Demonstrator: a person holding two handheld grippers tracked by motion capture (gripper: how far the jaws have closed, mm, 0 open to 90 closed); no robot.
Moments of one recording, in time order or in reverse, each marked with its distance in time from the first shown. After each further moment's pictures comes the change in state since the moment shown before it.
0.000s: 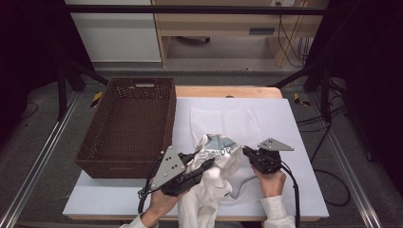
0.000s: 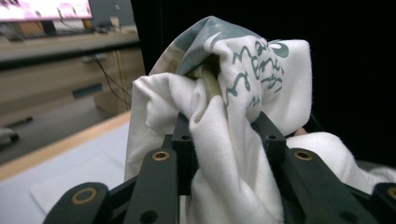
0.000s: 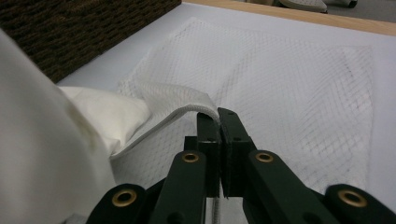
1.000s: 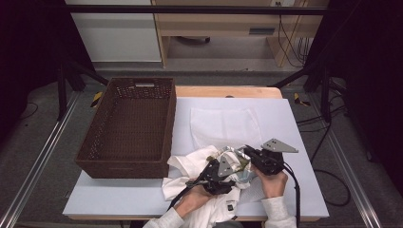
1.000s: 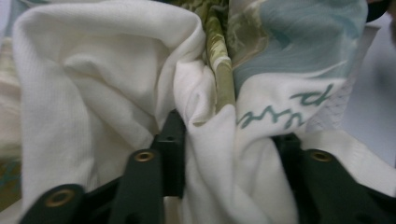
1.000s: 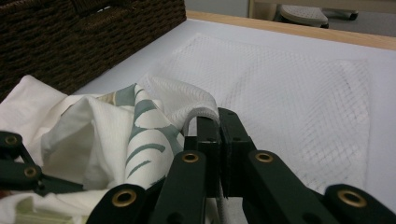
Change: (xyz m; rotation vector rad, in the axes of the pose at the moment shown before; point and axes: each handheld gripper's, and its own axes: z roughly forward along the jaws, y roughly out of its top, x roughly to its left) left arm -0.017 -0.084 0.118 0.528 -0.110 0.032; right arm 0.000 0.002 -0.009 -0.051 0.016 0.005
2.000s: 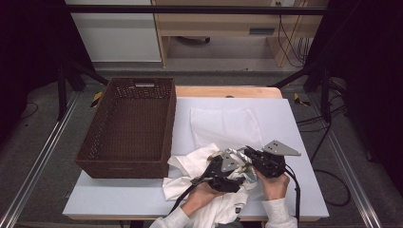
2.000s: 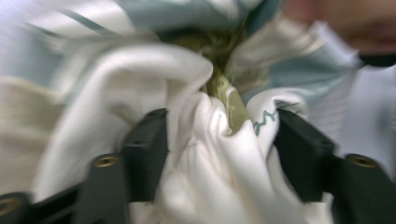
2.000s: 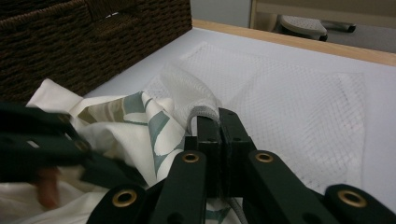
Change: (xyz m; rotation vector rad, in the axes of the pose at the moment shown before) left arm 0.000 0.014 0.001 -0.073 -0.001 -0.063; right arm 0.009 0.004 -0.013 -0.026 0.005 -0.030
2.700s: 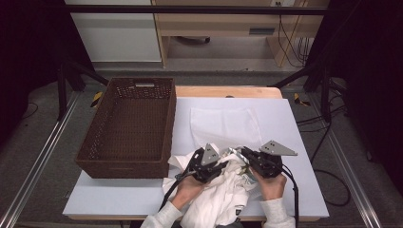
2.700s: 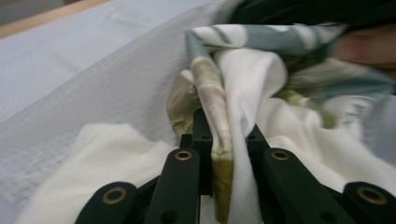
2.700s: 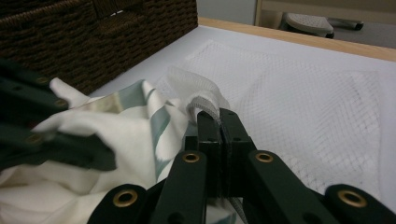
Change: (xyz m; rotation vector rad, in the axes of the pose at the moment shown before) left arm 0.026 -0.010 -0.020 -0.094 0.057 0.012; right arm 0.004 -0.001 0.006 0.003 0.016 0.002
